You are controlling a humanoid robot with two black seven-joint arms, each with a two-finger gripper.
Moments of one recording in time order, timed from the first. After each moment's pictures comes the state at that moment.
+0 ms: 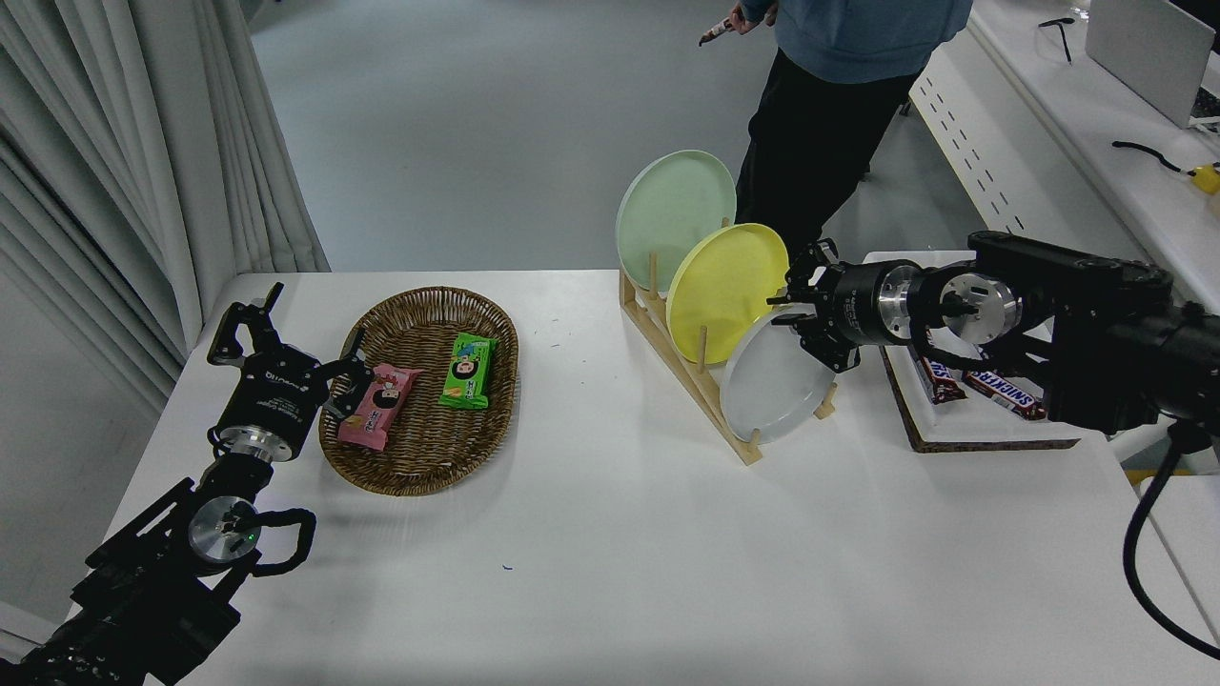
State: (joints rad) left arm -0.50 0.26 -1.08 -0.52 0.15 -0.58 -0.44; right arm 1.34 -0.32 -0.32 0.70 0.41 0.16 -0.25
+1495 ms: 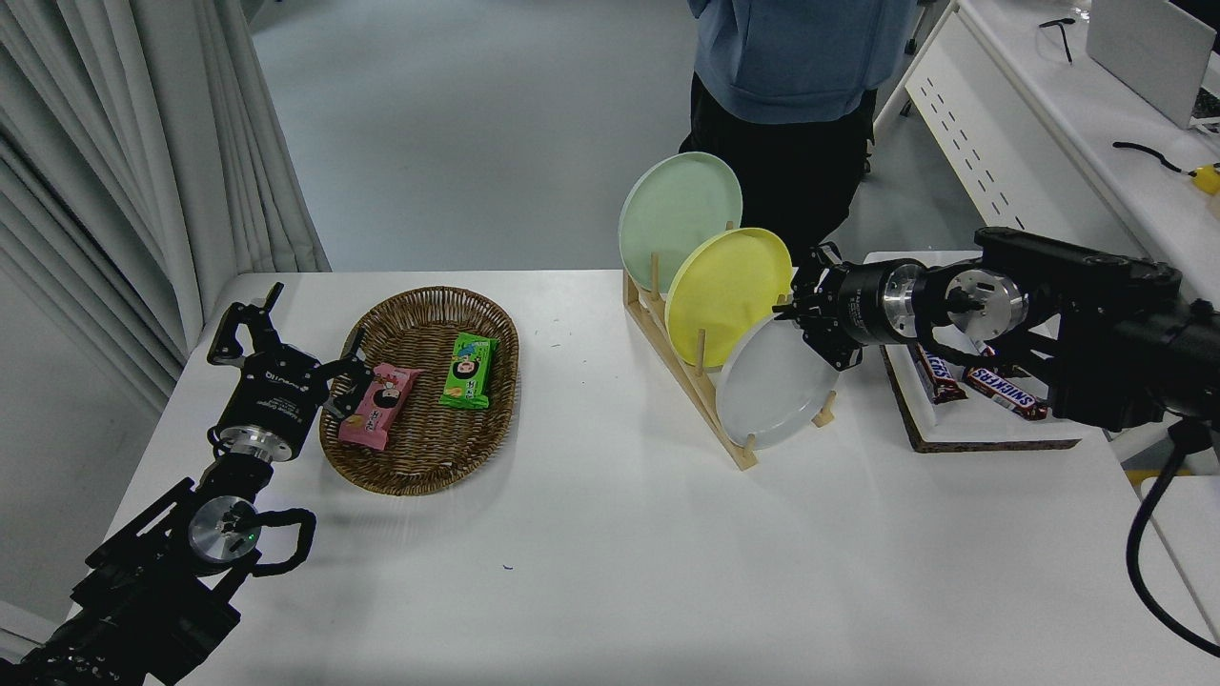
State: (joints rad) left arm -0.50 0.26 -1.08 -0.53 0.15 -0.58 -0.44; right arm 1.35 -0.35 -0.30 0.70 0.41 0.16 -0.28
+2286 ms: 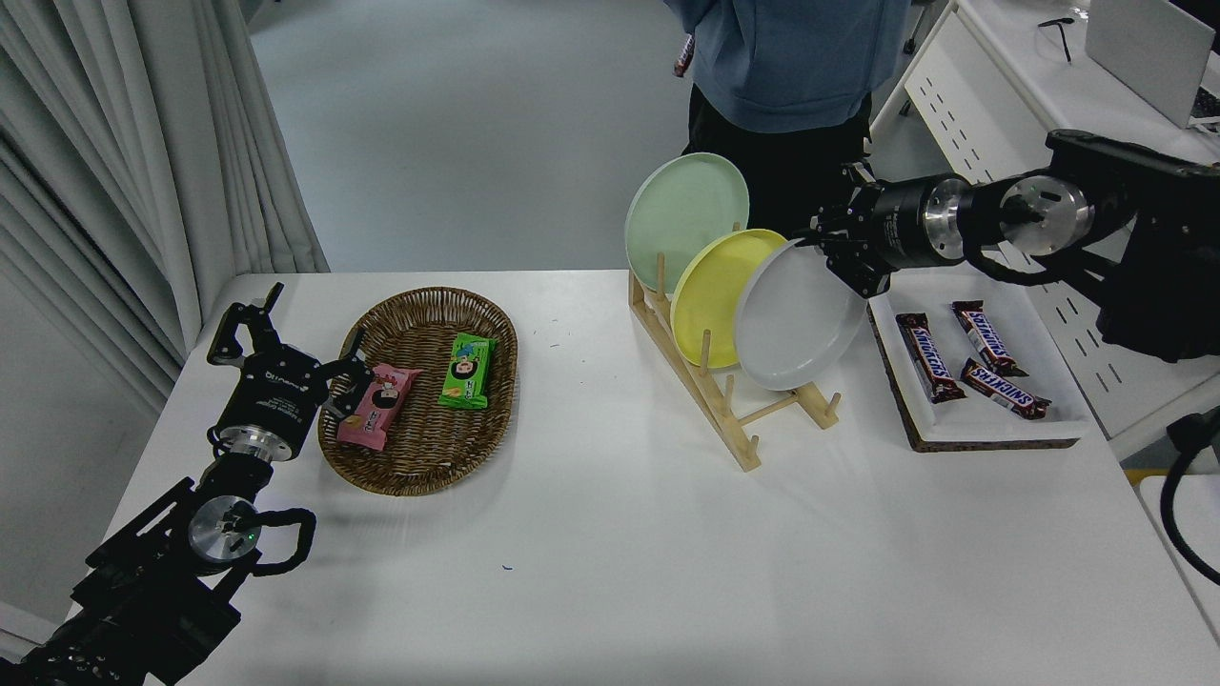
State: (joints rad) left arm -0.50 0.26 -1.08 -0.52 0.15 -0.58 -0.44; right arm 1.51 -0.44 -0.22 0.75 0.43 0.19 -0.40
